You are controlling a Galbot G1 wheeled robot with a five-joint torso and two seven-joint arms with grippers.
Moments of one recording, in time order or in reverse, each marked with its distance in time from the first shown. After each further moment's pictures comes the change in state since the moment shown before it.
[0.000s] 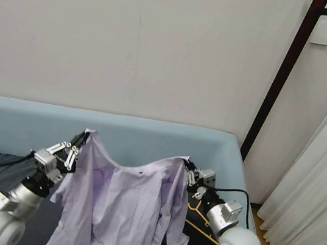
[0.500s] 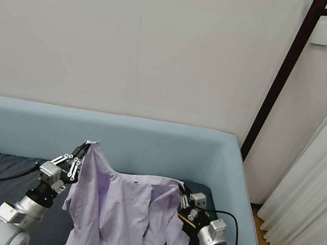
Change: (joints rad) left arm -0.007 0.000 -0.011 0.023 0.003 -0.009 -0.009; right arm -0.075 -0.005 0.045 -0.258 -0.074 -0.093 -0.020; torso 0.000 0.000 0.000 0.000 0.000
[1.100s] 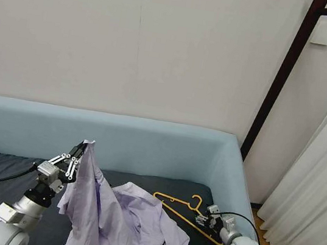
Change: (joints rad) left arm 0.012 -0.031 -0.013 -0.015 0.013 0.002 -0.020; right arm 0.335 0.179 0.074 -0.736 -0.151 0.055 -0.416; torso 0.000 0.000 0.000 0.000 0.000
